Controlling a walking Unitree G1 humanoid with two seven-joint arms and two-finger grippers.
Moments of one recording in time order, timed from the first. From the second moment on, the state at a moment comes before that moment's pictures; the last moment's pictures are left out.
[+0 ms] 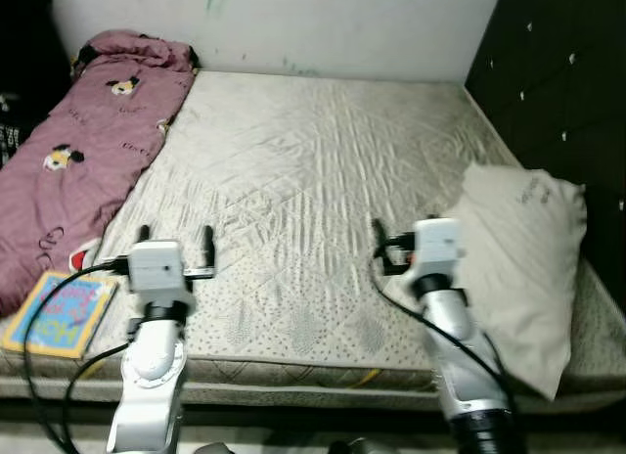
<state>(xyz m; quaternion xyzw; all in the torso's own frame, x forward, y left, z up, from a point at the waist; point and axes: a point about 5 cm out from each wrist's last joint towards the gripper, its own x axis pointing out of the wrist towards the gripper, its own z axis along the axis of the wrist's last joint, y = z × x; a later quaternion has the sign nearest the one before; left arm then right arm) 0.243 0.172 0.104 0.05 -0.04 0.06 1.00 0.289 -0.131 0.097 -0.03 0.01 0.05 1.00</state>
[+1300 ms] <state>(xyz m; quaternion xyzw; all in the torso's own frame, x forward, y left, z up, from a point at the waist) 0.254 0.176 0.115 0.04 -0.04 0.07 1.00 0.299 -0.124 0.094 -0.02 0.02 0.06 1.00</state>
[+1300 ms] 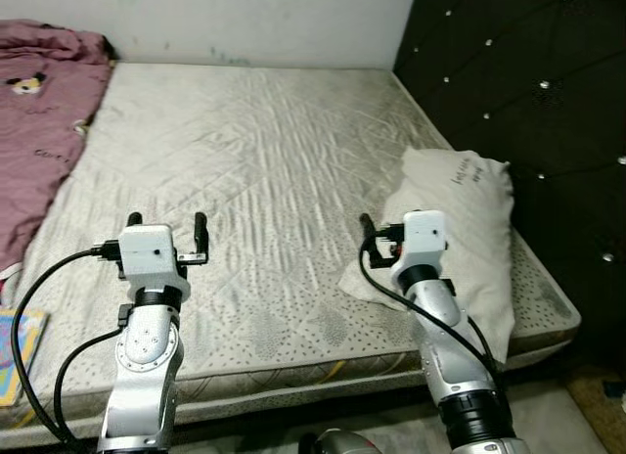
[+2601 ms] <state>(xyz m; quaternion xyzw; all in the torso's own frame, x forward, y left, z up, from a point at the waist) 0.254 0.163 0.116 0.04 -0.04 0.05 1.00 0.298 -0.129 0.092 -0.03 0.03 0.06 1.00</state>
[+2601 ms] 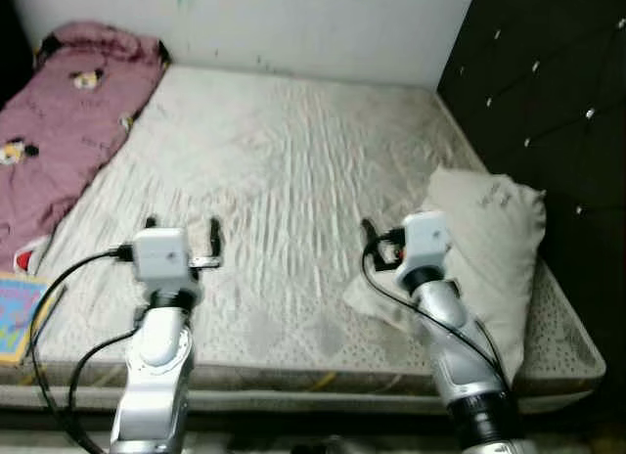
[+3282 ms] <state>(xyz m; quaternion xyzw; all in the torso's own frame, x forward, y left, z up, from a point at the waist) 0.253 0.171 0.117 0.04 -0.04 0.06 1.00 0.301 -0.118 0.098 -0.03 0.02 0.09 1.00</state>
